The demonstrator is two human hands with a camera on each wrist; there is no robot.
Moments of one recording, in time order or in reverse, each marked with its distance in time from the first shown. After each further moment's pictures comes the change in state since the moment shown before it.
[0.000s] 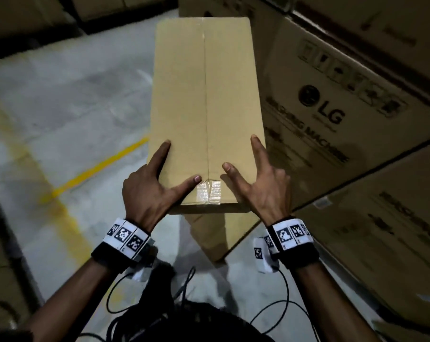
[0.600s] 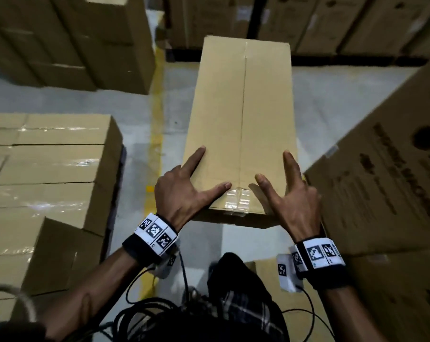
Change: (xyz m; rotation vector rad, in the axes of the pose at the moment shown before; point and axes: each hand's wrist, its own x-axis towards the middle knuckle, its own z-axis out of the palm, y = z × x) left_hand 0.232 -0.270 -0.206 0.149 0.274 -0.421; right_hand 0.197 -0.398 0.206 0.039 -0.219 -0.499
